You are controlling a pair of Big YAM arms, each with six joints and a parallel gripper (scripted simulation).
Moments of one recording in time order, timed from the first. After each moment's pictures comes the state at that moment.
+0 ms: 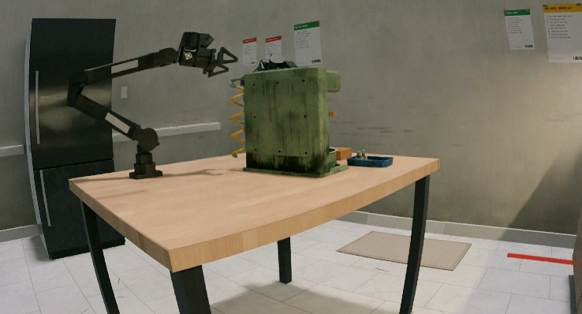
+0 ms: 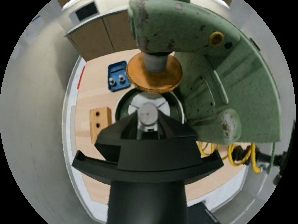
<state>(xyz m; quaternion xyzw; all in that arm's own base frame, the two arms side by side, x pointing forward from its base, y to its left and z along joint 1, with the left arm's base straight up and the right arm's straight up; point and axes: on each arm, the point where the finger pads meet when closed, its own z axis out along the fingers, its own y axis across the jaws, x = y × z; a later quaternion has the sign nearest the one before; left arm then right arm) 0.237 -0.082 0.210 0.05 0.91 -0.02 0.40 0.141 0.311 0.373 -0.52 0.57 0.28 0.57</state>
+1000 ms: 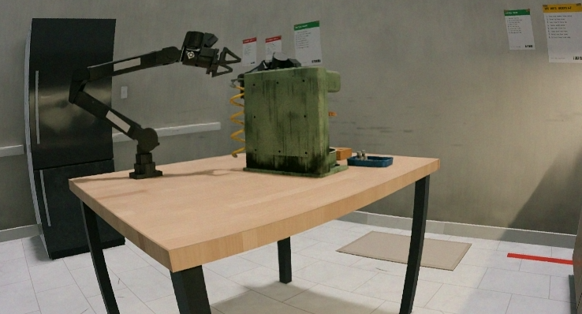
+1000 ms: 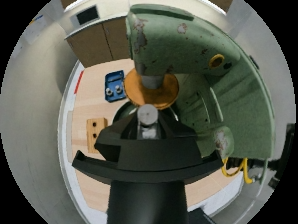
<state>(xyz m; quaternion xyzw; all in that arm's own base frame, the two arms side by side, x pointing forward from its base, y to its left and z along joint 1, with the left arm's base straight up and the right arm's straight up) 0.264 -0.090 0.222 0.04 0.90 -0.04 0.43 0.160 0.312 0.368 -0.51 0.60 0.26 0.57</state>
